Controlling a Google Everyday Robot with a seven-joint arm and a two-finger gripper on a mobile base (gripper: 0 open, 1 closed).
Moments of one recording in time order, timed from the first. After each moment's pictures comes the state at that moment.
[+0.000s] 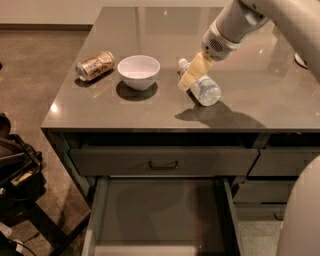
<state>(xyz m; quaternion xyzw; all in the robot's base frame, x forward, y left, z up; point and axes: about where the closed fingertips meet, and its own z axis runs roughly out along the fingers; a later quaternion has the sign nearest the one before) 0.672 -0.122 0.896 -0.46 0.85 0.09 0.24</state>
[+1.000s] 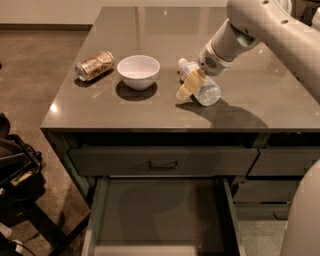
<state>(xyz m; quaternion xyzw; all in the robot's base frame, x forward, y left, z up) 0.679 -0.121 0.846 -0.43 0.87 0.11 0.23</state>
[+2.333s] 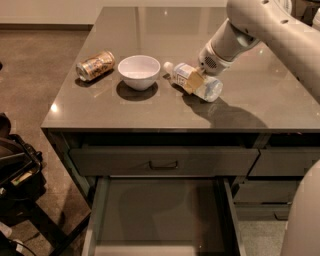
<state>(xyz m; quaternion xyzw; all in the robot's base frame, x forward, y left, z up) 0.679 -0.121 0.846 -0.43 0.87 0.11 0.23</state>
